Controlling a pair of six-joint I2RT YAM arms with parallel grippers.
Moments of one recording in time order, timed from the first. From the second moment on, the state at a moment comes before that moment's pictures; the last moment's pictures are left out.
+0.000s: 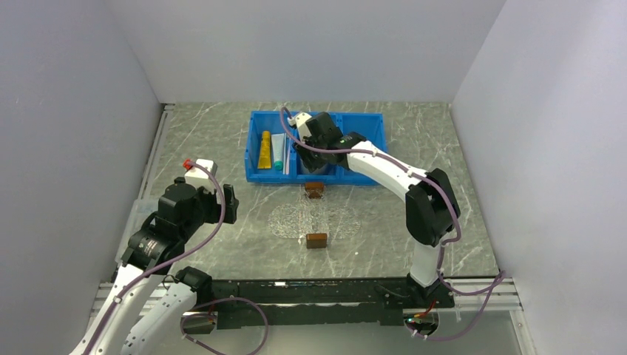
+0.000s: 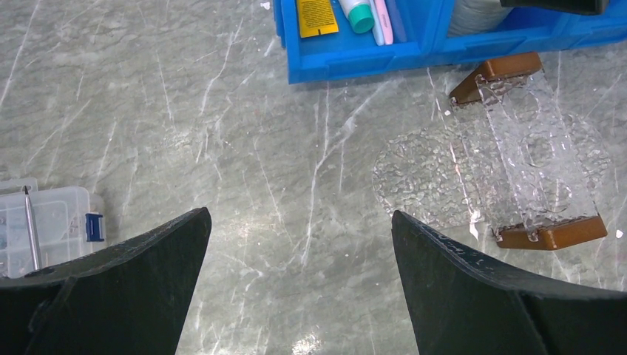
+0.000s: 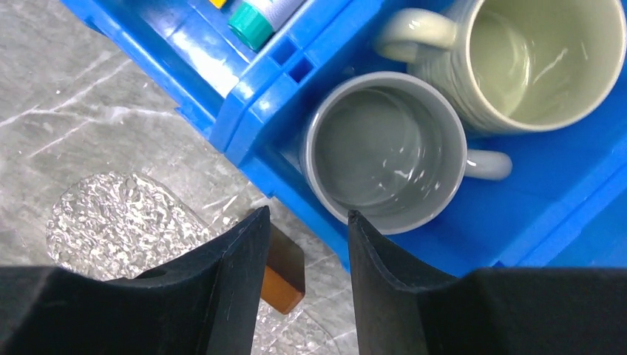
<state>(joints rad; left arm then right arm) -0.41 0.56 0.79 -0.72 -0.14 -0.18 0.69 1.86 1.54 -0.48 0.01 -0.06</state>
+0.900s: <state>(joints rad) -0.41 0.57 0.79 -0.72 -0.16 -0.18 0.63 1.99 1.54 -0.39 -0.15 -0.20</state>
